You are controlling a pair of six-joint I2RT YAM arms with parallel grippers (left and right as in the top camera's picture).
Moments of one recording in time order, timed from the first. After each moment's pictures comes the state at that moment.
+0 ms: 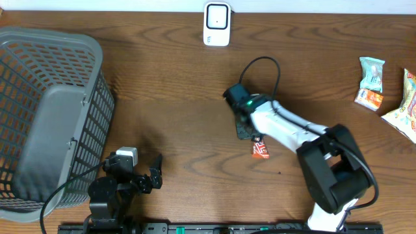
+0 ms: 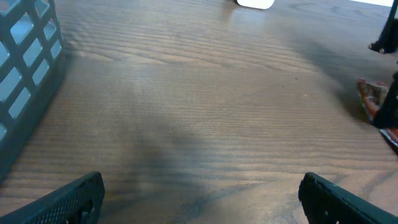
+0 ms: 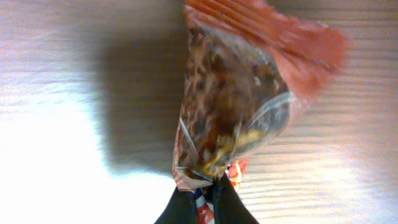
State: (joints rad) left arm -0.02 0.01 0.16 -0.63 0.23 -0.11; right arm 0.54 1.92 1.18 -0.78 0.12 0.42
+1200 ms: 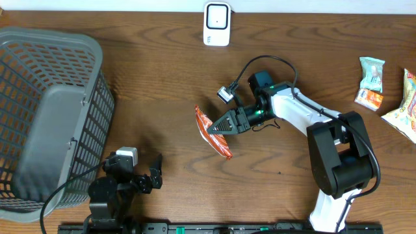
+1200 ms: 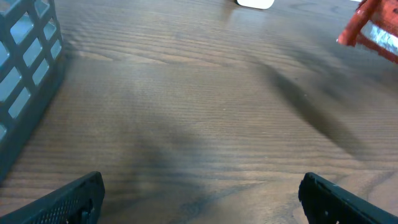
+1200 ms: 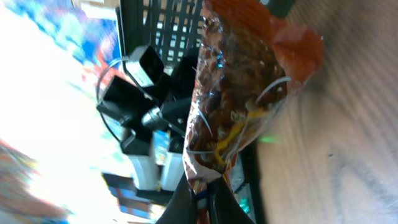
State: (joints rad) left arm -0.02 0.01 0.16 -0.63 0.23 -0.11; right arm 0.37 1.98 1.21 -0.77 -1.52 -0.19
